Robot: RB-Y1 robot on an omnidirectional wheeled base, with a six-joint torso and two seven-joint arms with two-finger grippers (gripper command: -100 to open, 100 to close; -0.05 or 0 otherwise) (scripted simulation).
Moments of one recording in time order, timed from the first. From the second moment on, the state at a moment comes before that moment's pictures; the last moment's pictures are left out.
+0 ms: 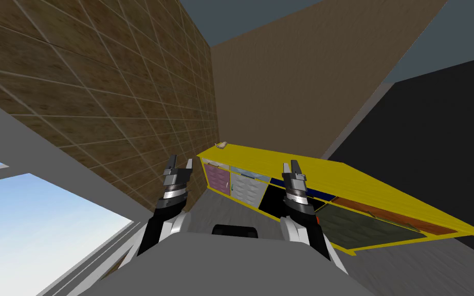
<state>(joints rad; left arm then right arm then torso) 0.55 -0.04 0.03 -2.27 0.02 -0.57 0.13 0.51 0.02 0.01 -2.24 0.05 -0.55 0.13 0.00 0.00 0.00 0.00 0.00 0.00</state>
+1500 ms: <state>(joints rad) 0.55 -0.04 0.03 -2.27 0.02 -0.57 0.13 0.49 -0.09 0.00 -2.20 0.06 -0.59 0.23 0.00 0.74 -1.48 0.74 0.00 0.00</state>
